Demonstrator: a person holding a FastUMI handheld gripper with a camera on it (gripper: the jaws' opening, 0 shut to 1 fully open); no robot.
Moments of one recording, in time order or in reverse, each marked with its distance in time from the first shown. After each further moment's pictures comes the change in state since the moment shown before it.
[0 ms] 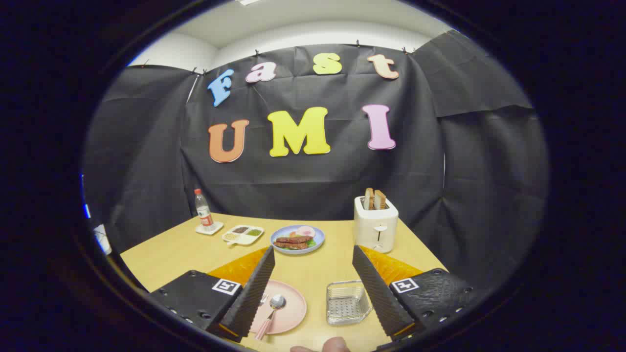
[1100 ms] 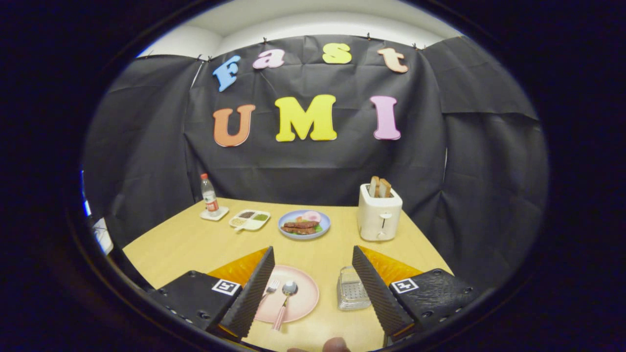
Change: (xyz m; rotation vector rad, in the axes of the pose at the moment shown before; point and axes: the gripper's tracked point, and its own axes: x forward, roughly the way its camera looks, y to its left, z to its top) arm -0.029 0.040 -0.024 -0.049 0.149 0.015
